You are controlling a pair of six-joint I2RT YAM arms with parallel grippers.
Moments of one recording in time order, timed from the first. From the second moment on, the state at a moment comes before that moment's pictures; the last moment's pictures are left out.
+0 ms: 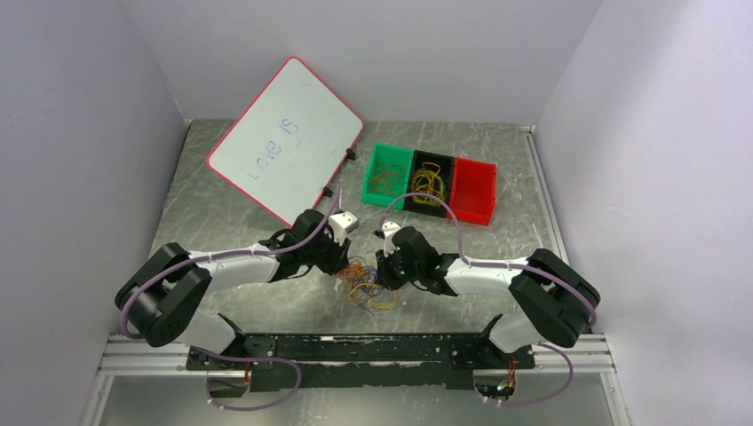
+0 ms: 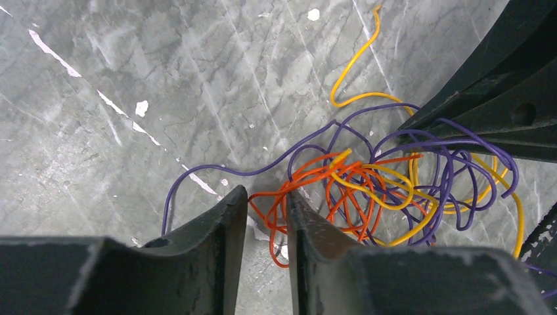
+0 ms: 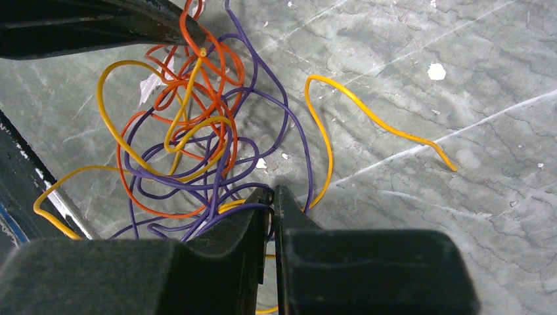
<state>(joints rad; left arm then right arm) -0.73 1.45 0.58 0.13 0.20 -0.08 0.84 1.44 0.50 0.17 -0.19 0.30</state>
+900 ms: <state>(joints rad) -0.73 1.12 0.55 0.06 -0.07 -0.19 0.84 1.43 0.50 0.15 -0.19 0.30</state>
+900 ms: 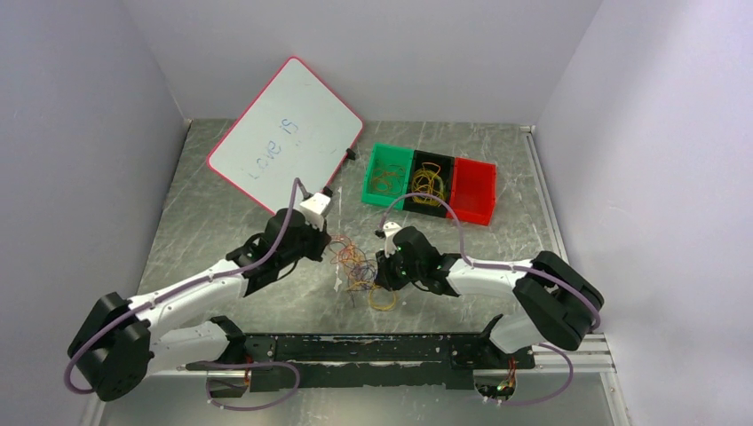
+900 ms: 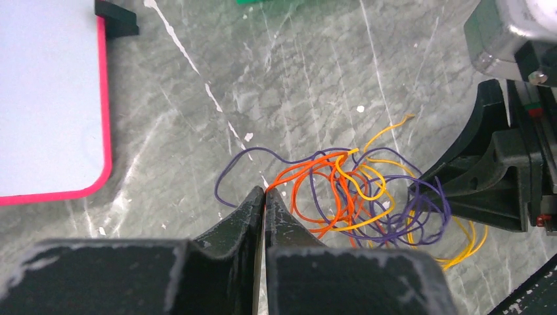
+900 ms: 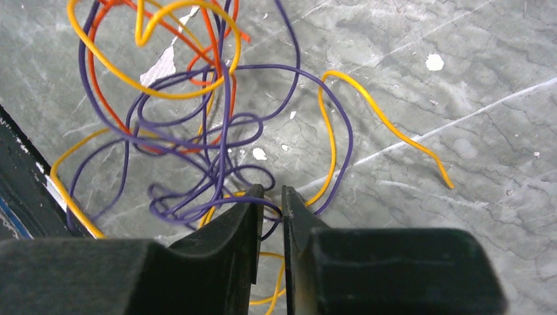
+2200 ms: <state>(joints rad) -0.73 0.93 0.55 0.00 0.11 -0.12 0.84 1.27 0.73 0.29 -0.42 -0.41</state>
